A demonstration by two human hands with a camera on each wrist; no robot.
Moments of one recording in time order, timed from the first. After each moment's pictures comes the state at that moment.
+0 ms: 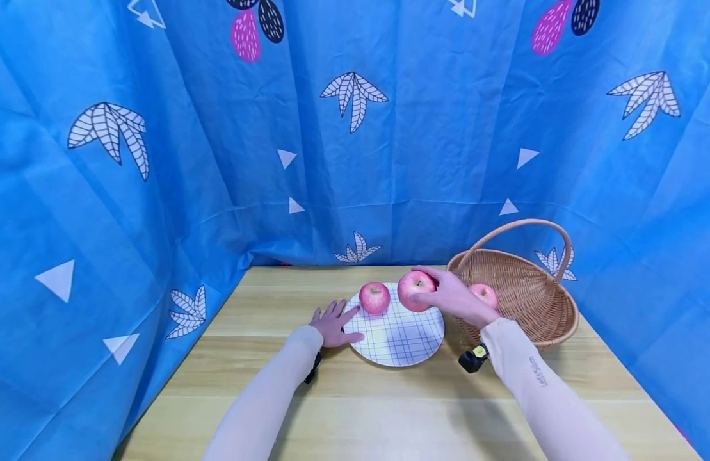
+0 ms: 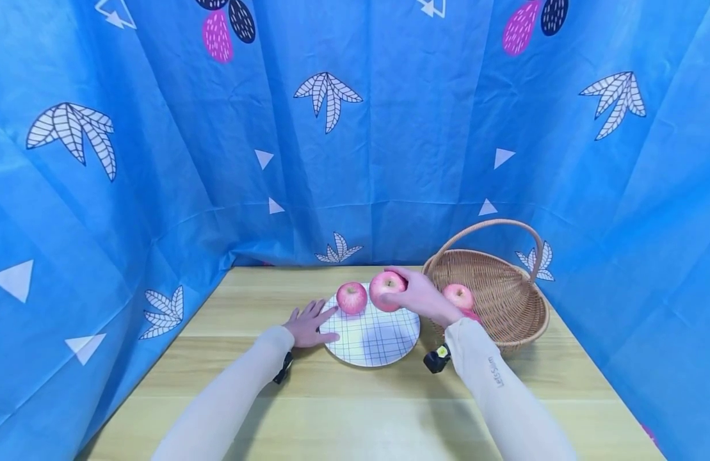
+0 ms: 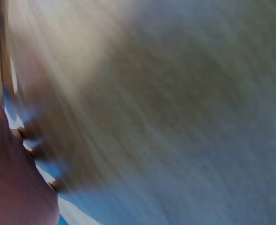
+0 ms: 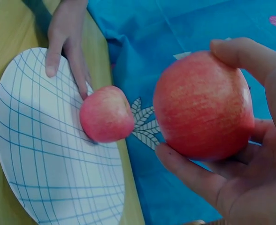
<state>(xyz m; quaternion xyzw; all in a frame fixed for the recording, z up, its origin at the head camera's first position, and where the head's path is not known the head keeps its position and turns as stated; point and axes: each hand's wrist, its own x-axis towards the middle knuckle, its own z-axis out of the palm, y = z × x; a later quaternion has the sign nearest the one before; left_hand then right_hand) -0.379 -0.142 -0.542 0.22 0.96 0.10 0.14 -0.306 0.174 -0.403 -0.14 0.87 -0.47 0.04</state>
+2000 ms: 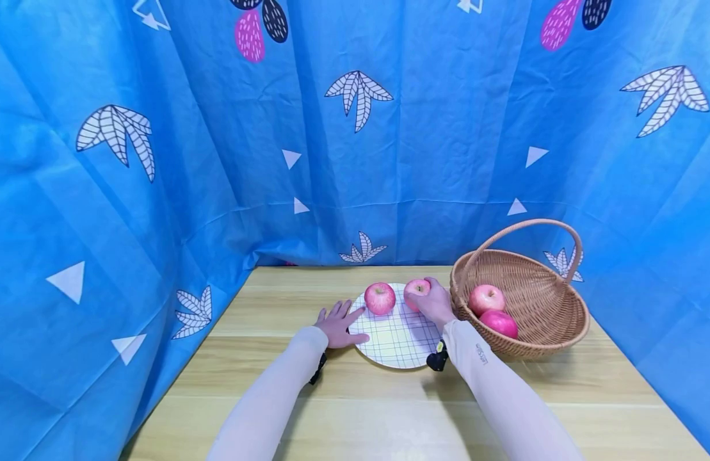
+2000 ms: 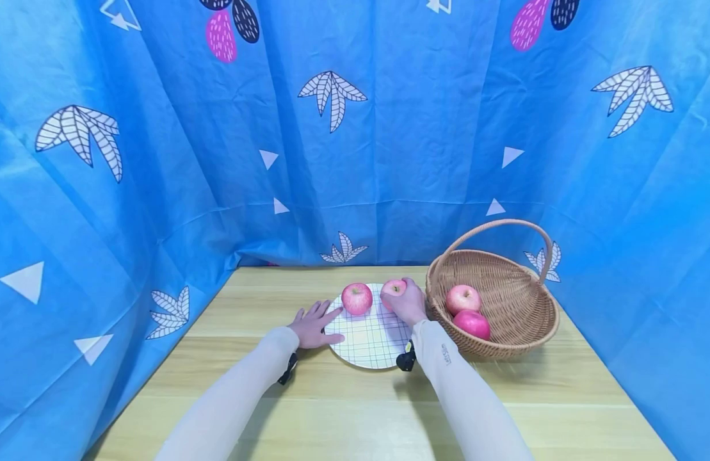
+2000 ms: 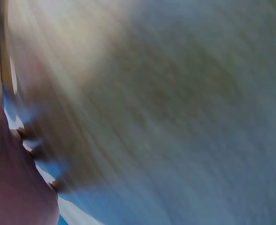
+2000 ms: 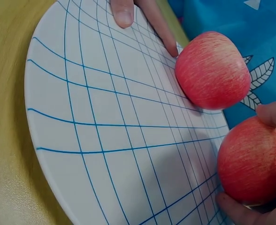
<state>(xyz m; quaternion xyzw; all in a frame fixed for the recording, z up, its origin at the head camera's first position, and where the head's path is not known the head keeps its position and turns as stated) -0.386 -0.140 -0.551 0.21 0.97 0.08 0.13 -0.367 0.140 -0.495 0.07 0.88 -0.47 -0.05</state>
